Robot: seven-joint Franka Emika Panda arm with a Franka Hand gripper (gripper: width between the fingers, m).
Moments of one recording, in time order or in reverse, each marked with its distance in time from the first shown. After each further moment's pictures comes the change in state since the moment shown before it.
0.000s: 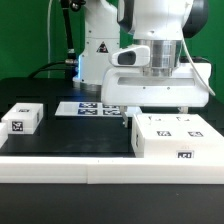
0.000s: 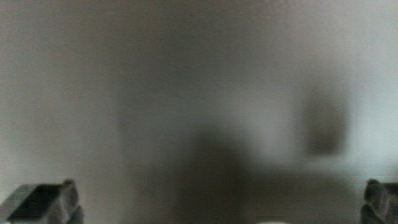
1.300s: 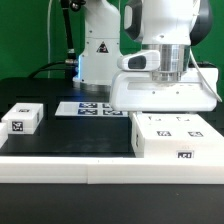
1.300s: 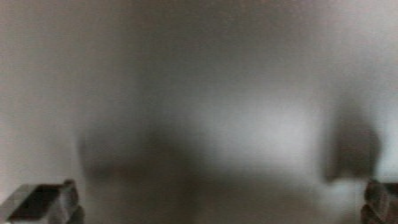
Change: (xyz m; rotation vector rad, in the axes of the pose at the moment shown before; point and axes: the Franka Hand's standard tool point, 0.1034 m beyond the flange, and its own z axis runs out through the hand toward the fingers) arm 0.005 -0.005 0.009 -0.001 0.047 -0.158
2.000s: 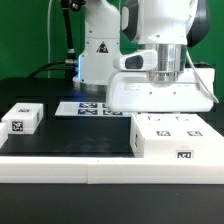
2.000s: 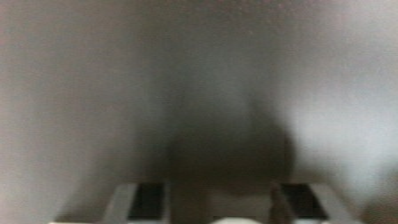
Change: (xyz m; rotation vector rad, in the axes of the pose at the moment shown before) arm 0.001 0.005 0.001 -0.001 0.016 -0.037
